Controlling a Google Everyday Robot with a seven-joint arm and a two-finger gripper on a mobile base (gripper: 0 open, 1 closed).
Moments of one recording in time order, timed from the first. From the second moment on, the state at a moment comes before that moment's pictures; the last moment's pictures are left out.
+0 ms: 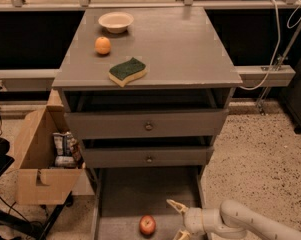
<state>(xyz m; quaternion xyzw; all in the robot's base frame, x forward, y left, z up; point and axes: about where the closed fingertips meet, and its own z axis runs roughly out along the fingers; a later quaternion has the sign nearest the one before) 0.420 -0.072 0.312 -0.55 0.62 0.38 0.41</state>
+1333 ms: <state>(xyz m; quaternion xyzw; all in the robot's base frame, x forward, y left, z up) 0.447 -0.007 0.126 -0.53 0.66 0.42 0.33</state>
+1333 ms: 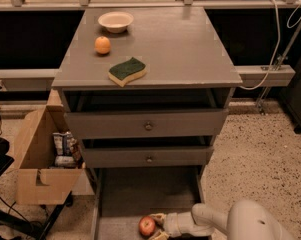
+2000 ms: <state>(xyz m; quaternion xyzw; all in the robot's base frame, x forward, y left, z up) 0.439 0.006 0.106 -0.53 0.65 0.44 0.32</state>
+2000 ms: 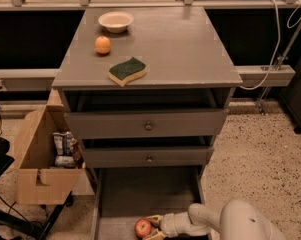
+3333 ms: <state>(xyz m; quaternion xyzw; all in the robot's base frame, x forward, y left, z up) 0.439 0.006 0.107 -0.53 0.65 0.44 0.32</state>
